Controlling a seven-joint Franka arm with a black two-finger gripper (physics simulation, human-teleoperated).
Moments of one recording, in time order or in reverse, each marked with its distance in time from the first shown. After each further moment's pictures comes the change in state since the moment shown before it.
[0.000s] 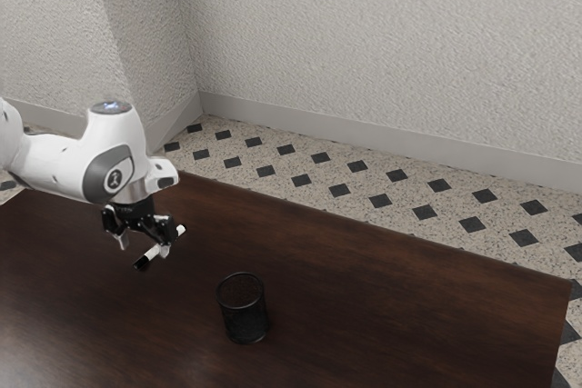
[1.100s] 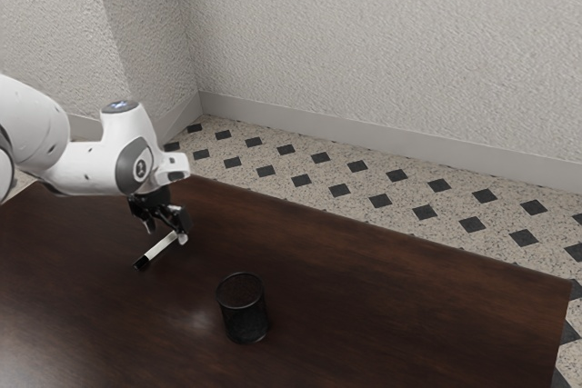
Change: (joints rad) arm 0.056 0.262 -0.020 0.242 -0.243 0.071 0.435
